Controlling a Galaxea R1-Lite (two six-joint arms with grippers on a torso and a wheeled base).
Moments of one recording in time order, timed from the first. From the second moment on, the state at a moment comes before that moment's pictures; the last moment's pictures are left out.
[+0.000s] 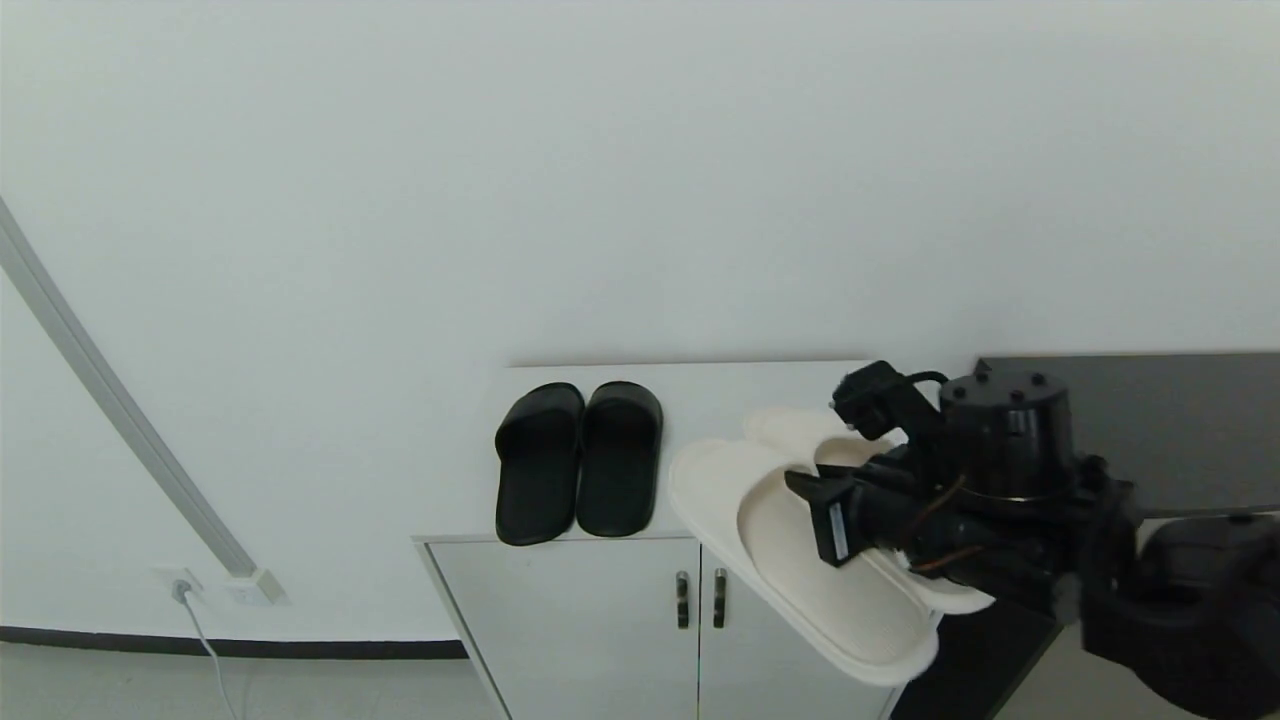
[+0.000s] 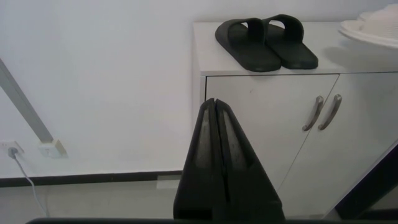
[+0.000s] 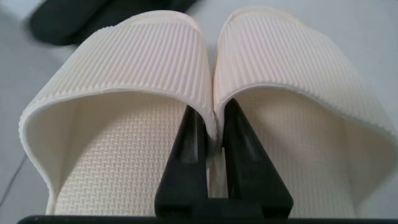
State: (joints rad) left arm 0.00 0.00 0.00 0.00 -0.01 -0.01; right arm 0.70 1.73 -0.74 -0.67 -0.08 0.01
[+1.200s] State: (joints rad) left arm 0.00 0.00 0.00 0.00 -0.01 -0.01; right arm 0.77 1.41 -0.40 -0.68 0.21 -0.01
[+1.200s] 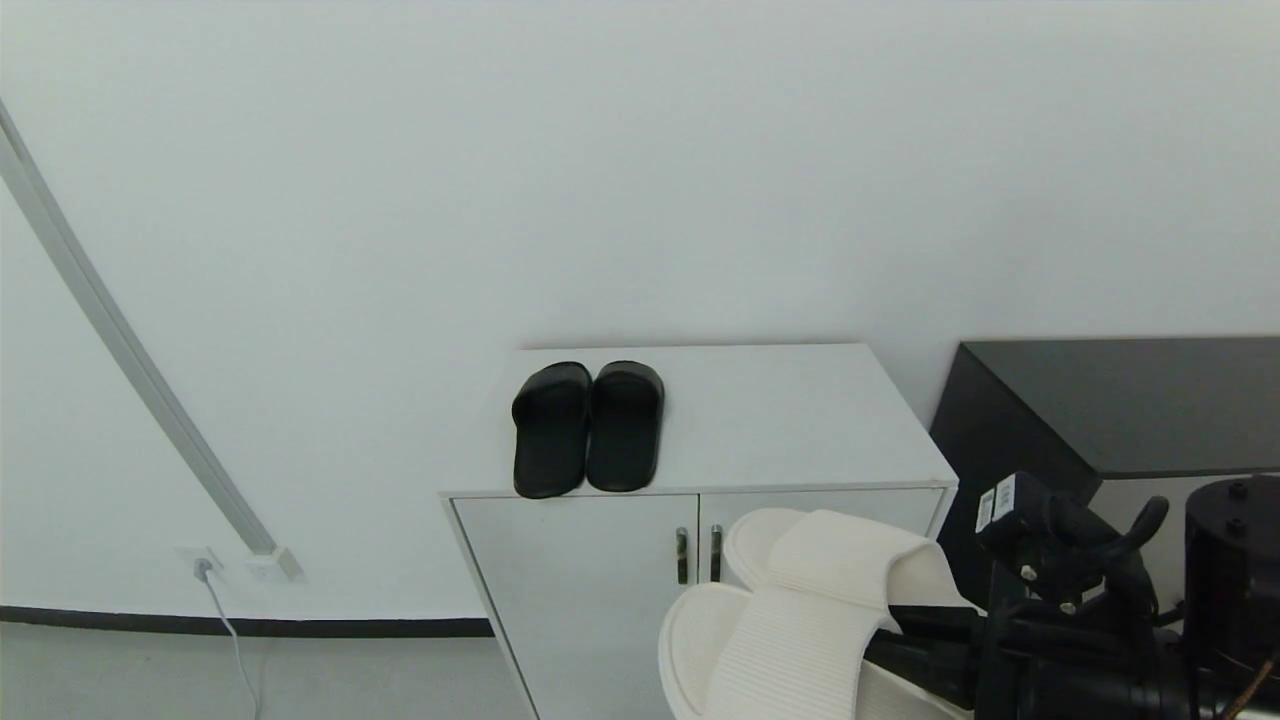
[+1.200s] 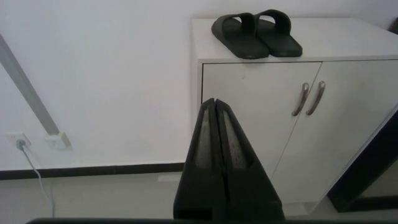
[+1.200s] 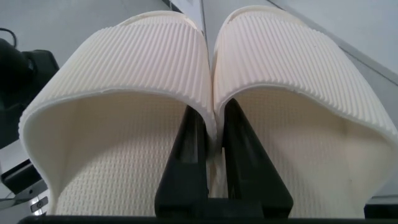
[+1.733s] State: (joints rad) left arm 0.00 0.00 0.00 0.00 -0.01 -0.01; right arm 0.78 1.45 -0.39 -0.69 0.21 0.00
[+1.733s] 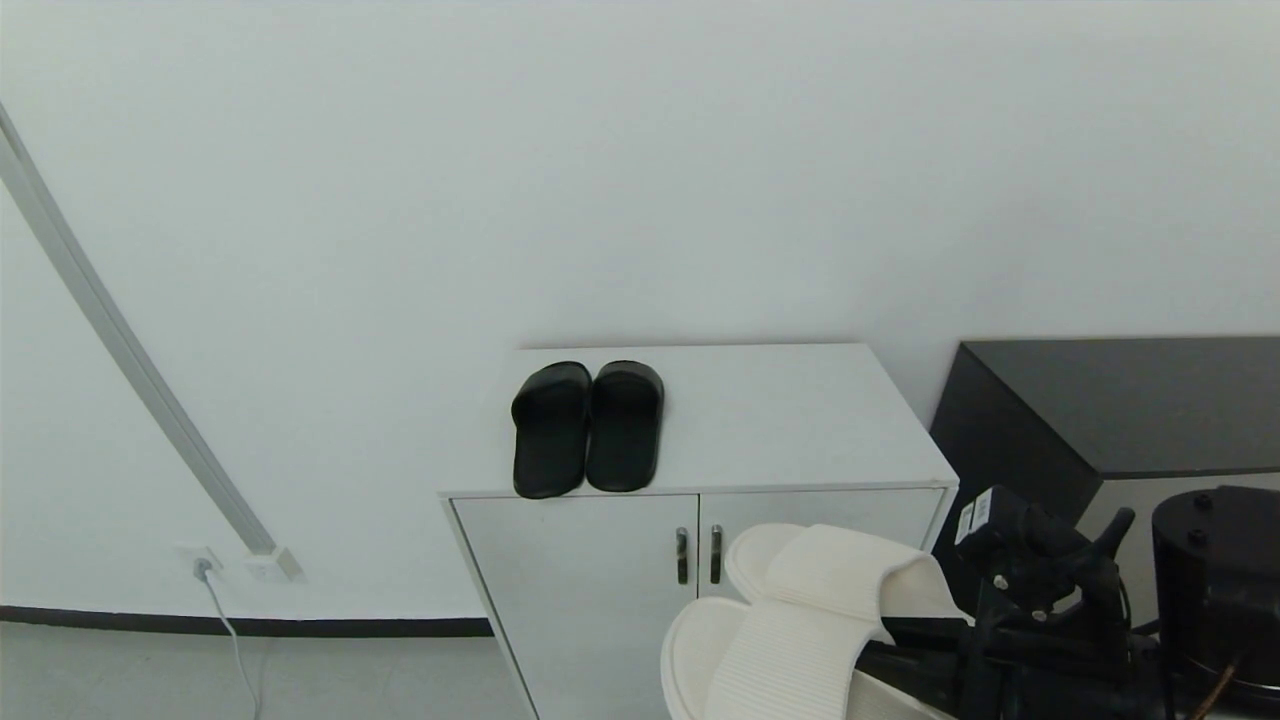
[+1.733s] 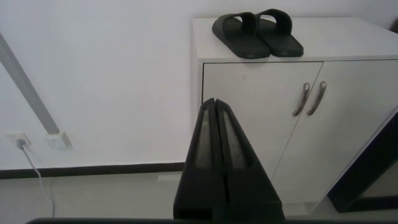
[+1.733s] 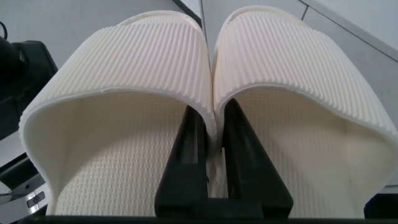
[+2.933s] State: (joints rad) left arm 0.00 0.00 0.00 0.00 -0.01 0.00; right arm 0.78 1.49 -0.37 -0.73 0.21 -0.01
